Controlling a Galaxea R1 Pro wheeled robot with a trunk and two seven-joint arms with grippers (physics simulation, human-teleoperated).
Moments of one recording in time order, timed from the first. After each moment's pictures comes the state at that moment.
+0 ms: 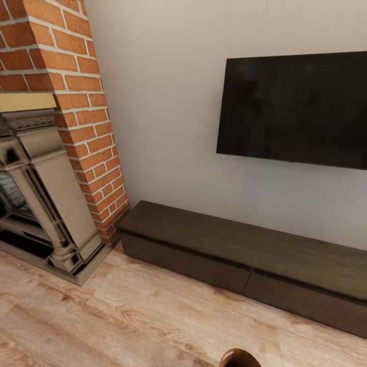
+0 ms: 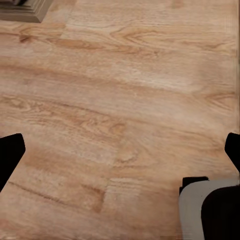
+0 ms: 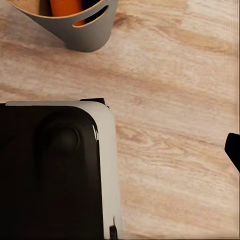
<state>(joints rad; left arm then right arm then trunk) 0.11 0.21 -0.57 -0.05 0.55 -1.05 0.04 0.05 -0.18 -0.68 0.04 0.47 -0.67 0.24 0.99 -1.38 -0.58</state>
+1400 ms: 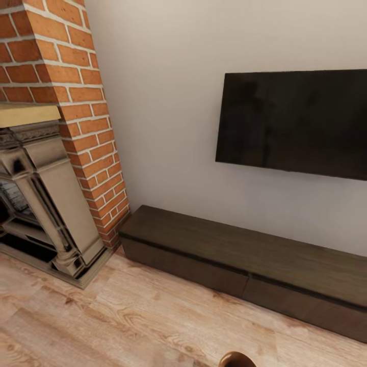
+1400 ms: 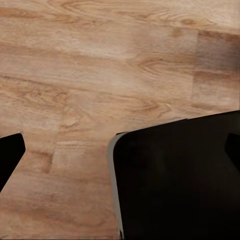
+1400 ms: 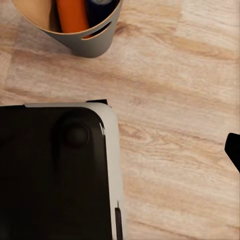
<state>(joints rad) 0.17 0.08 -0.72 -0.01 0.55 -1.00 0.04 0.05 -0.17 -0.68 0.03 0.47 -0.66 0.23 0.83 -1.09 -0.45</state>
